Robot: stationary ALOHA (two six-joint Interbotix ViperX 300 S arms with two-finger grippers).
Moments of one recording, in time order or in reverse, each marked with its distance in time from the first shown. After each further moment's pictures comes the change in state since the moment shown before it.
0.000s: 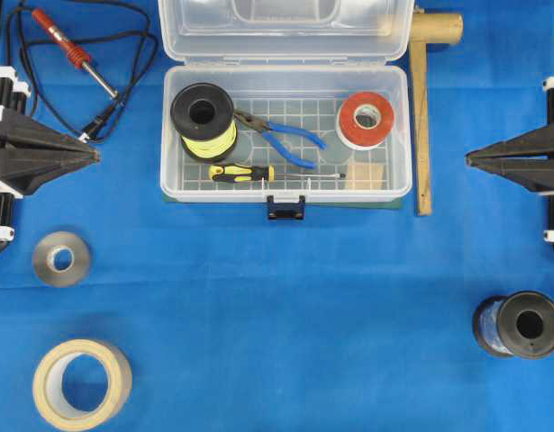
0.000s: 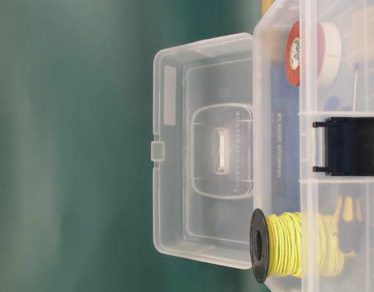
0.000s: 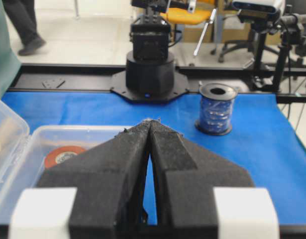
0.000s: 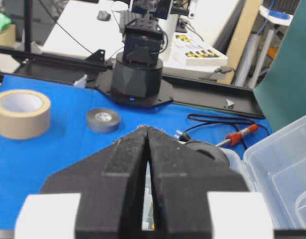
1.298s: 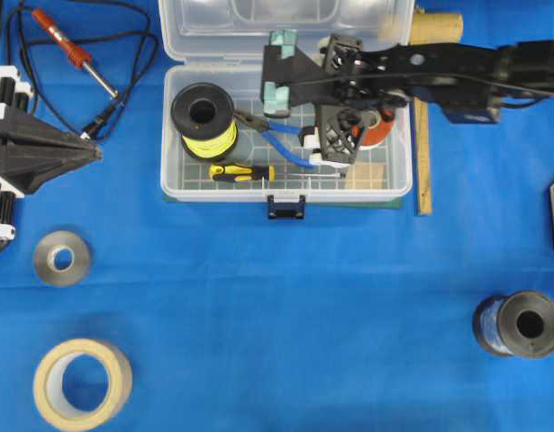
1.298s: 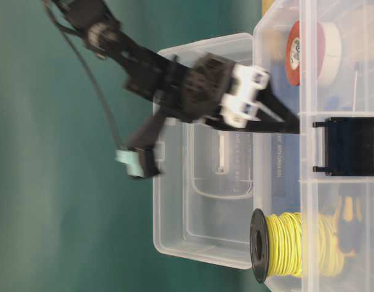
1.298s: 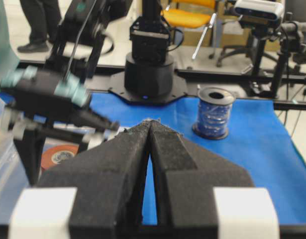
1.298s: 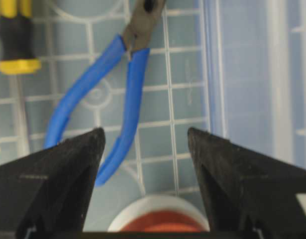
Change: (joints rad) left arm -0.002 0.009 0.000 -0.035 -0.012 -0.009; right arm -0.284 1.170 -0.808 -0.063 0.785 0.006
